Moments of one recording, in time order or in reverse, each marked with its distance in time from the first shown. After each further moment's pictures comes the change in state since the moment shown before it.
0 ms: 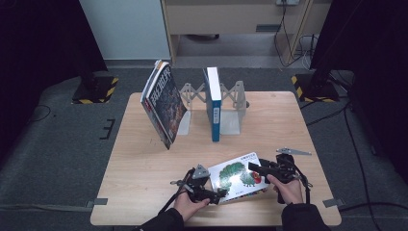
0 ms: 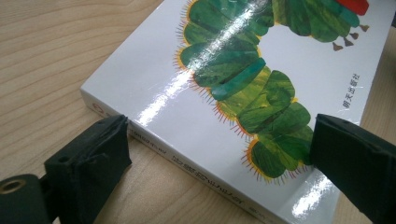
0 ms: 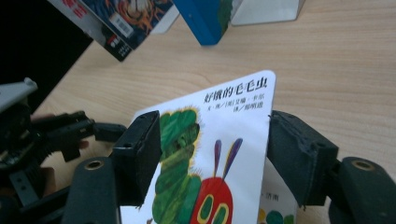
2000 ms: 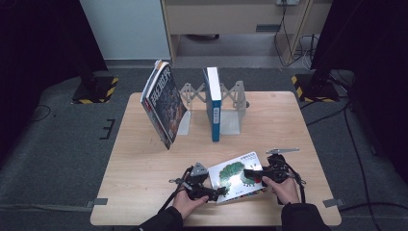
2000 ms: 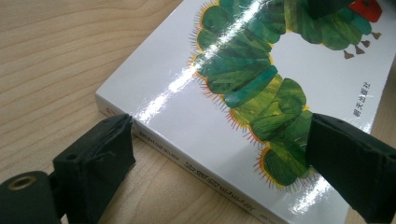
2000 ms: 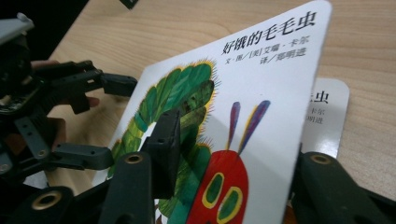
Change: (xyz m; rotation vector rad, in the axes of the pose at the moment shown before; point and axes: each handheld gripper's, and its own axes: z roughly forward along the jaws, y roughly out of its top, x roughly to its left) left arm 0.008 0.003 -0.001 -0.009 -0.010 -0.036; right arm -0.002 0.001 0.018 0.188 0.083 -0.020
